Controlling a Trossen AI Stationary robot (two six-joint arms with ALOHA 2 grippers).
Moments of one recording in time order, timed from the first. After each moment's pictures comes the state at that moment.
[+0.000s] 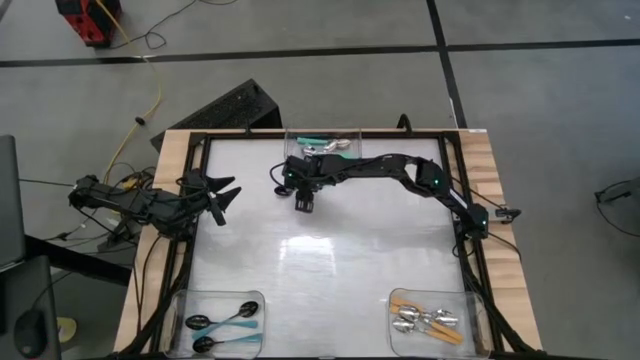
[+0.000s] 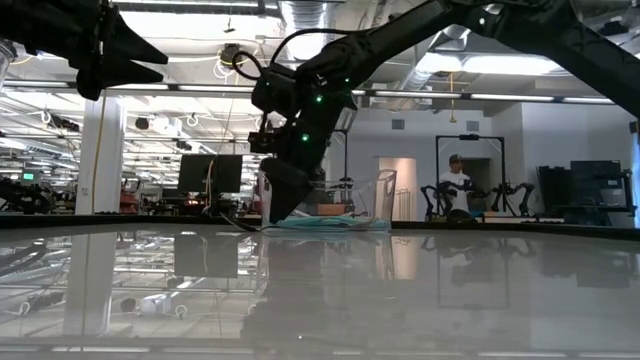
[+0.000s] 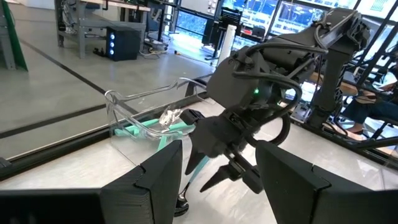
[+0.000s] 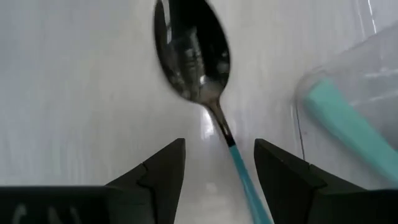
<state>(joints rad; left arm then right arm) -0.27 0.26 0.35 -0.31 -0.84 -0.43 -0.23 2.36 1.94 -0.66 0.10 -0.10</state>
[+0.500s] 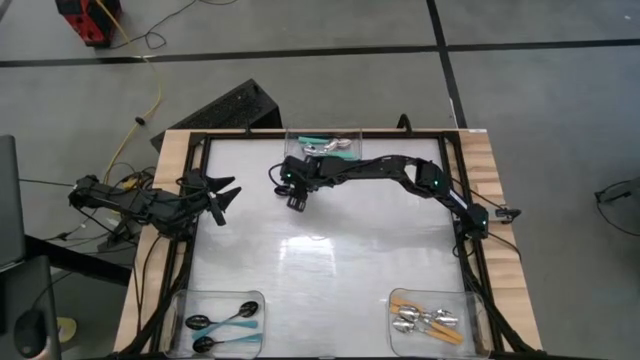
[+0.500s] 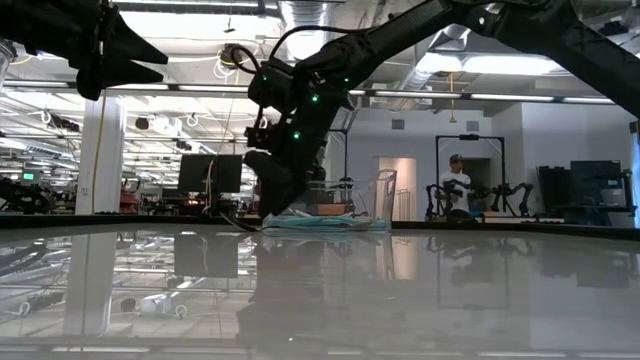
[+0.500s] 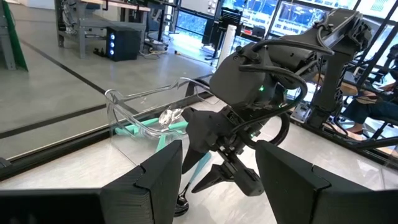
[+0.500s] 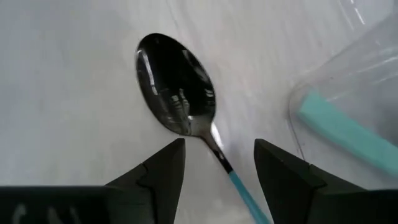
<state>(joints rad) -0.27 0.26 0.35 -0.31 -0.85 -0.43 -0.21 2.36 1.94 -0.58 0.14 0.07</state>
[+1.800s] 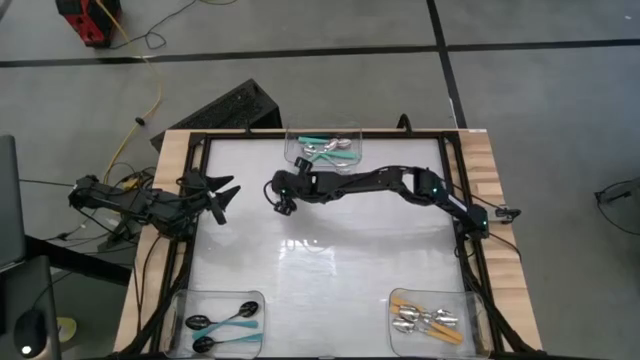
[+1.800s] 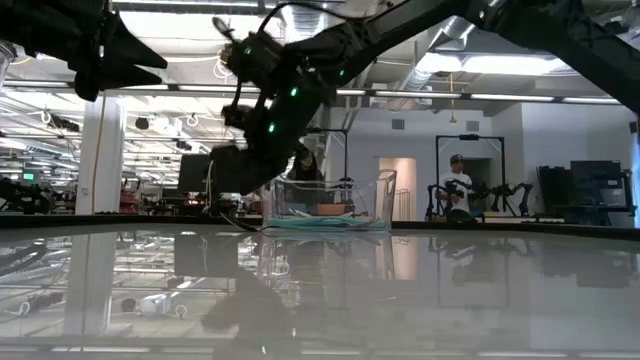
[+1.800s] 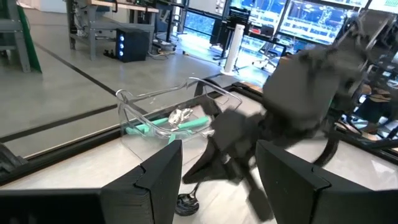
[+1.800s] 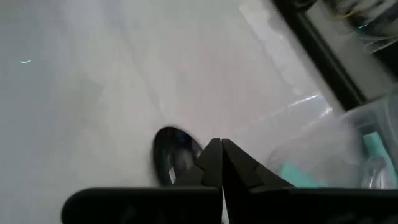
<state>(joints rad) -0.27 0.26 0.35 -0.33 -0.88 -0.43 -0.11 2.39 1.94 -0.36 0.44 0.05</state>
